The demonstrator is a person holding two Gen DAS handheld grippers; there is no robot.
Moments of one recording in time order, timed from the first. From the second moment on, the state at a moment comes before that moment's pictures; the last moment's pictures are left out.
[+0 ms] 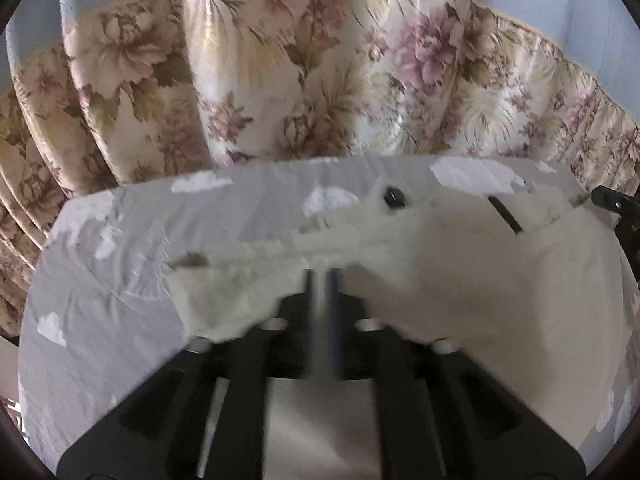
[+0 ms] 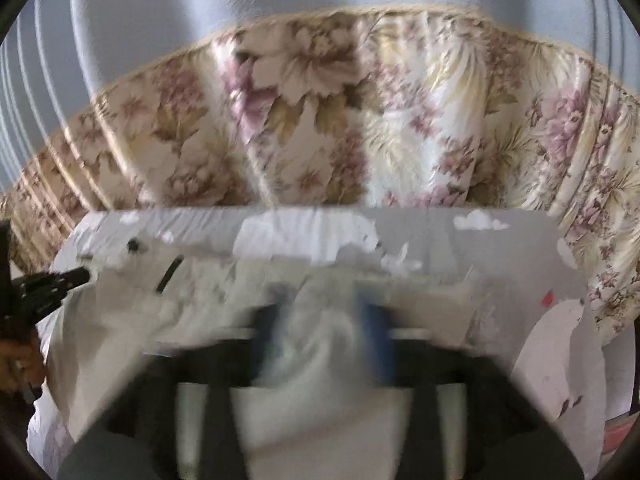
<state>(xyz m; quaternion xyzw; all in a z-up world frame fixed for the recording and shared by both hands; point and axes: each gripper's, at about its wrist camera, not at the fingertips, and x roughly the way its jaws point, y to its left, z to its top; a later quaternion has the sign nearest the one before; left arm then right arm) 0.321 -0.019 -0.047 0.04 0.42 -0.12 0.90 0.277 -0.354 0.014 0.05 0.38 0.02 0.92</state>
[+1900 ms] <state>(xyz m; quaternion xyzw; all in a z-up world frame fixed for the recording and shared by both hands) 0.315 -0.107 -0.085 0.11 0.38 0.02 0.92 0.296 -0.267 -0.049 -0.06 0.39 -0.06 0.92</state>
